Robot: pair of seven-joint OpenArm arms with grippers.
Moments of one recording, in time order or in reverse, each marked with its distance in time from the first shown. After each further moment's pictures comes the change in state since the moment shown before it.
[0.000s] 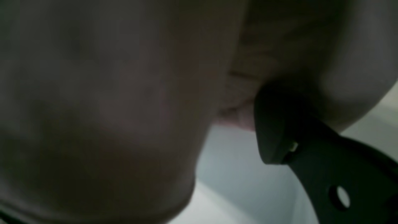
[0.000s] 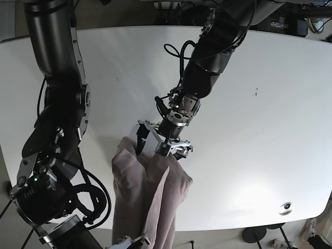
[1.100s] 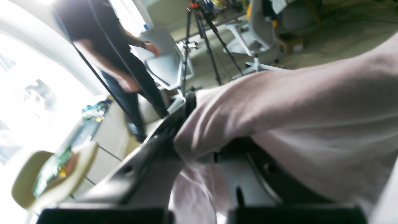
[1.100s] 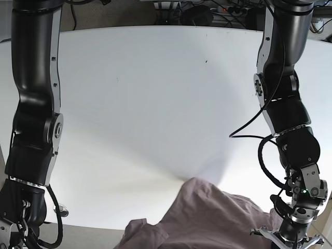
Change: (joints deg) left arm -27.6 -20.4 -29.4 32.3 0.4 -24.3 41.1; right arm 15.2 8.2 5.8 -47.4 -0.8 -0.2 17.6
